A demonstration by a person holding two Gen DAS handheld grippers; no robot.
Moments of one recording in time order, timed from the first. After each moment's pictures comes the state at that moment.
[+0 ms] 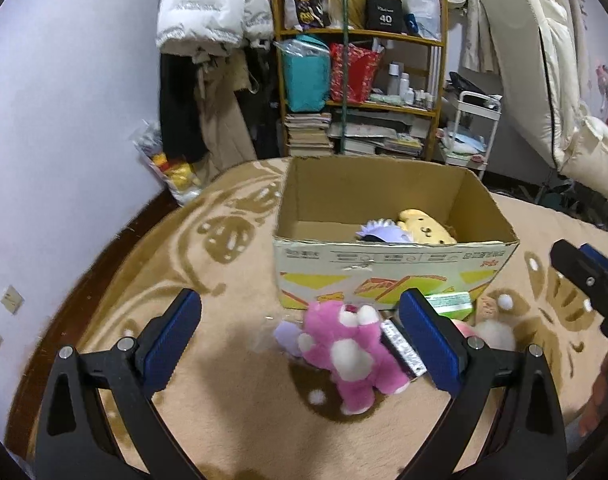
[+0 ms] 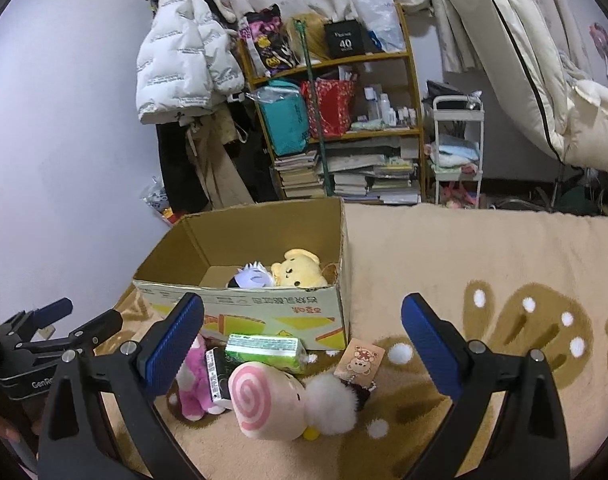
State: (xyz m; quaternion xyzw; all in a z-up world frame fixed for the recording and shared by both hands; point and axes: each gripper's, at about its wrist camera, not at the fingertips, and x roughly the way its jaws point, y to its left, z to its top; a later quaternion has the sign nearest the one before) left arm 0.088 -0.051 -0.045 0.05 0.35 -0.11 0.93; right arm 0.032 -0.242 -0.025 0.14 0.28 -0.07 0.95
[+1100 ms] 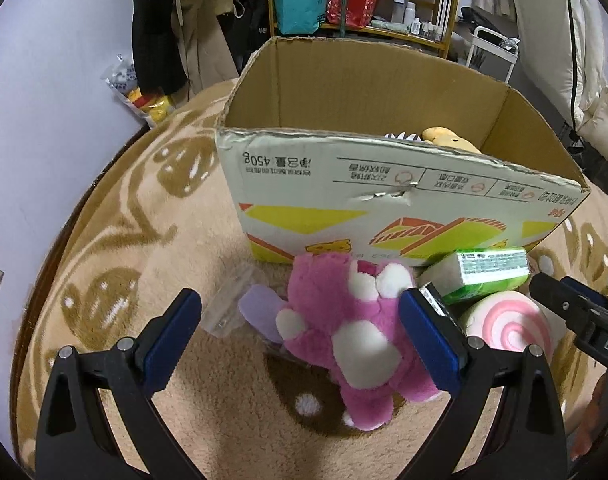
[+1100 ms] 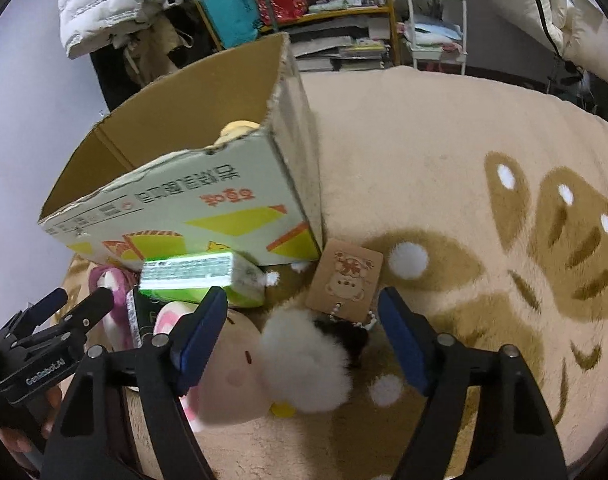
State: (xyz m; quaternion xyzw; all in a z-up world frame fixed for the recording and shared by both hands) left arm 0.147 -0.067 -0.132 0.06 0.46 -0.11 0.88; right arm 0.083 -0.269 -0.122 0.20 0.47 -0.10 0.86
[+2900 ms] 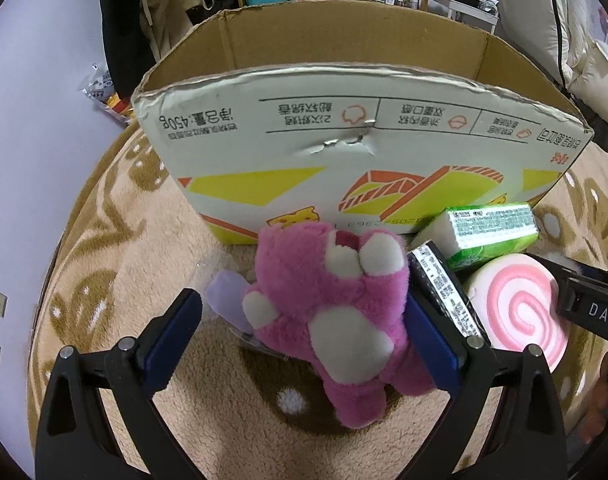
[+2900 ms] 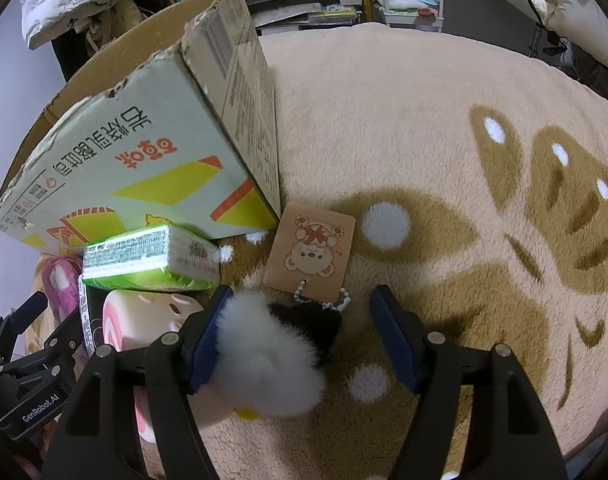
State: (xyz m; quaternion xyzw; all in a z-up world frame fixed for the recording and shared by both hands) left arm 0.148 -0.090 -0.153 0.12 0.48 -0.13 0.86; right arm 0.100 -0.281 -0.151 0.21 0.52 -0.14 0.82
